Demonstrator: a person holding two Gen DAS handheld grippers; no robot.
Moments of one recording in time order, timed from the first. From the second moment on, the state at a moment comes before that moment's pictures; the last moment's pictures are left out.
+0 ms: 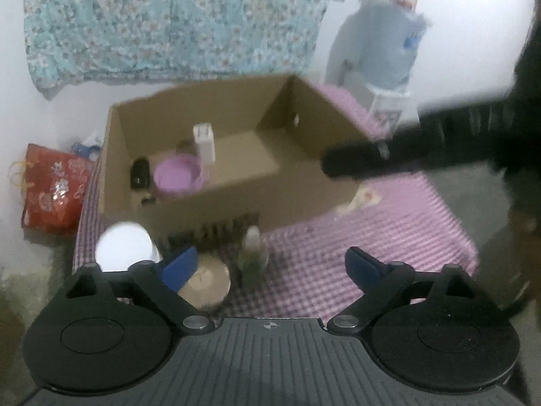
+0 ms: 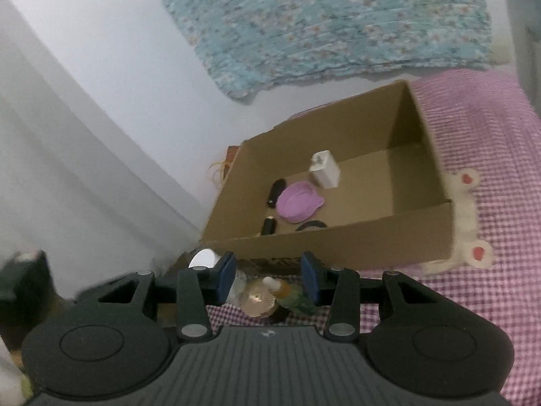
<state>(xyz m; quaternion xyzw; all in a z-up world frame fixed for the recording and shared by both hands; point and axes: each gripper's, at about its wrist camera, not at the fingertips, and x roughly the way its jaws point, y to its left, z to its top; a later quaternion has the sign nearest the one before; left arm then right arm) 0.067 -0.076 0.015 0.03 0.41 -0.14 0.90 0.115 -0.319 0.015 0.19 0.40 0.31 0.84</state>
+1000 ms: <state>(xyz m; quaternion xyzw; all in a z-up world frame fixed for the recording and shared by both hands) 0.092 -0.093 -0.050 0.09 0.39 -0.13 0.91 0.145 -0.231 -0.043 0.04 0.46 0.33 0.82</state>
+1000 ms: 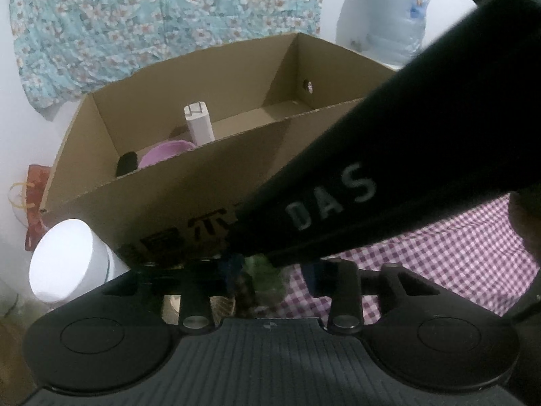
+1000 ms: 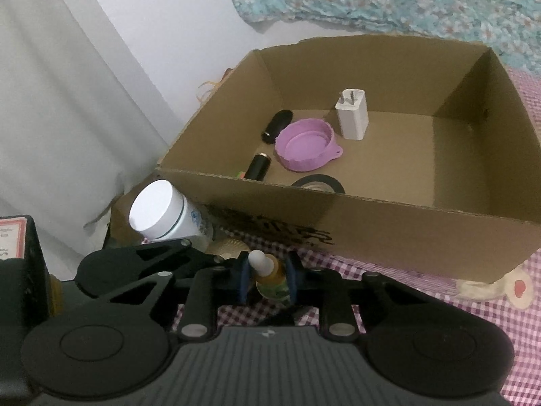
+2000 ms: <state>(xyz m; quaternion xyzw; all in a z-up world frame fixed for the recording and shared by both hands) 0.138 -0.097 0.064 0.04 0.33 -0.11 0.94 0.186 -0.257 0.081 0.05 0.36 0.39 0.85</state>
